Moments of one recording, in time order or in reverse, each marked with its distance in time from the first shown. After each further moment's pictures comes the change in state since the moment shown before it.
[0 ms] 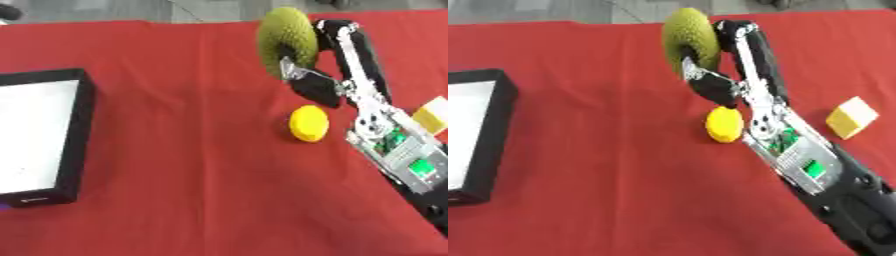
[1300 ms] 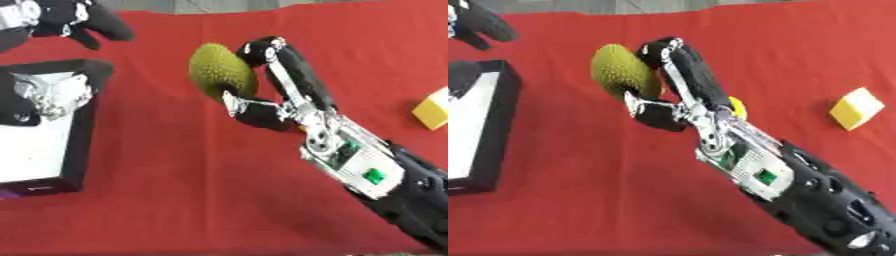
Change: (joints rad) left arm -0.200 0.064 -0.258 -0.005 -0.393 0.005 -0.315; right arm -0.072 0.060 0.188 0.000 0.133 0.008 0.153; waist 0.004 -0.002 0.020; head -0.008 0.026
